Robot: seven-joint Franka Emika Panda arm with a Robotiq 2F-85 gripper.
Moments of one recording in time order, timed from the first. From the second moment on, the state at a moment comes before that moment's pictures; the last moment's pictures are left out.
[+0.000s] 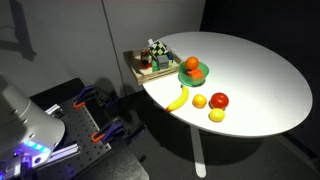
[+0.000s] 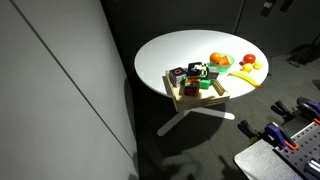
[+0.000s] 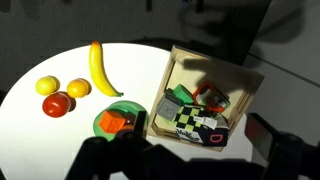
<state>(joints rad) 0.04 -0.54 0.04 -2.47 0.06 2.02 0.05</state>
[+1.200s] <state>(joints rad) 0.01 -0.38 0.02 -2.45 0.06 2.07 0.14</state>
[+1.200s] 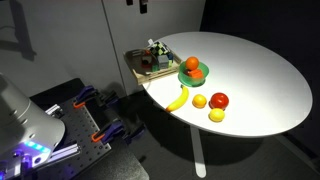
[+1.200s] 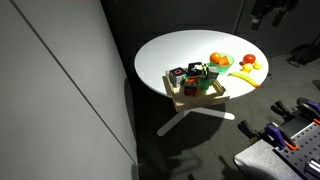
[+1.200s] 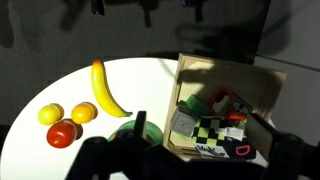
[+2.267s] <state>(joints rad) 0.01 -0.20 0.01 -2.44 0.10 2.13 0.24</state>
